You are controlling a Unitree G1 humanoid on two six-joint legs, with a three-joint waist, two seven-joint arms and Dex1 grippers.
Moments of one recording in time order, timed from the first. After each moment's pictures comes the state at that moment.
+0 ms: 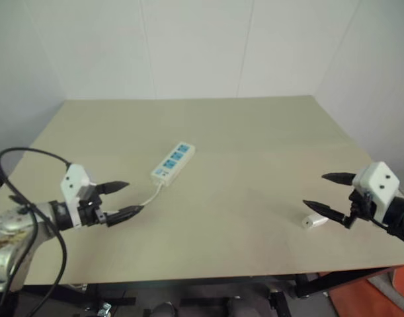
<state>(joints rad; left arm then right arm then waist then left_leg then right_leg) -0.11 0.87 0.32 -0.28 -0.62 0.54 -0.98 -0.03 -0.94 -0.41 -0.31 0.39 0.36 0.93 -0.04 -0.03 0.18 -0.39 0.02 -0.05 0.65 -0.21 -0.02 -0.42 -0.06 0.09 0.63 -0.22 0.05</state>
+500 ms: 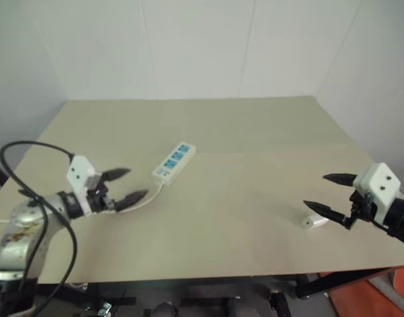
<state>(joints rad) -0.29 0.70 0.27 -0.15 -0.46 0.38 -0.78 -0.02 -0.94 -0.41 -0.32 0.39 0.36 0.93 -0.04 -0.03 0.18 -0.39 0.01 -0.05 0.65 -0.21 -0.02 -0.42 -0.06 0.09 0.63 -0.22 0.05</state>
